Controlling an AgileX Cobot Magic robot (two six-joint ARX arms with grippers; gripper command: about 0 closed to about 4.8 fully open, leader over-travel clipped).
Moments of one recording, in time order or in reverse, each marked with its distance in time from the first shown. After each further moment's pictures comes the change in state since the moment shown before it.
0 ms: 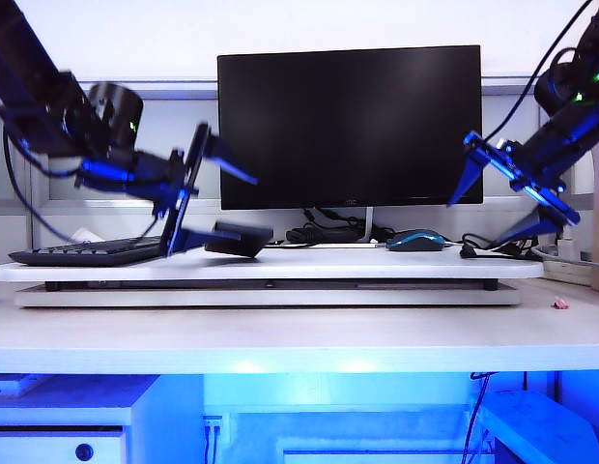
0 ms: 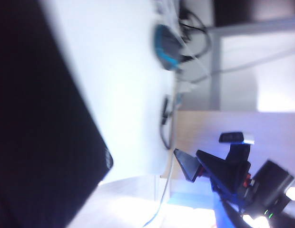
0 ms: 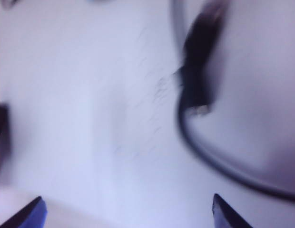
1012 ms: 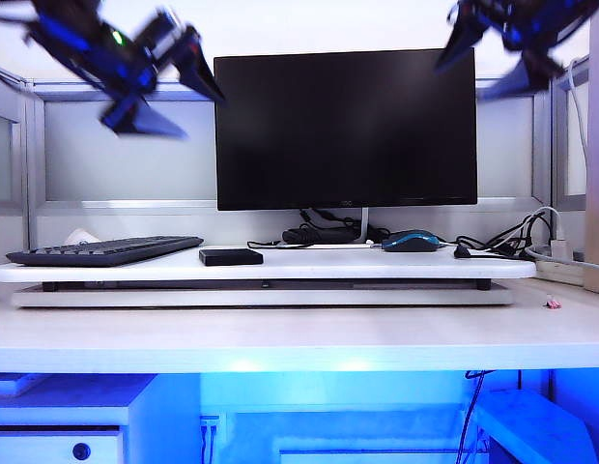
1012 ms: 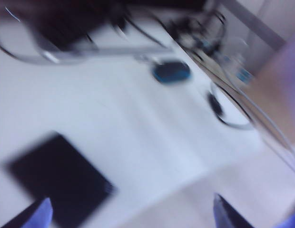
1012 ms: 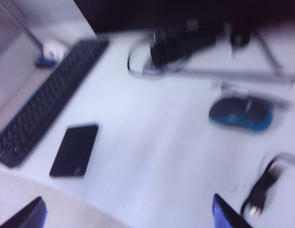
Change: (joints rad) left arm 0.013 -0.370 0.001 -0.413 -0.274 0.974; right arm 0.047 -0.319 -0.001 0.101 0.014 -0.271
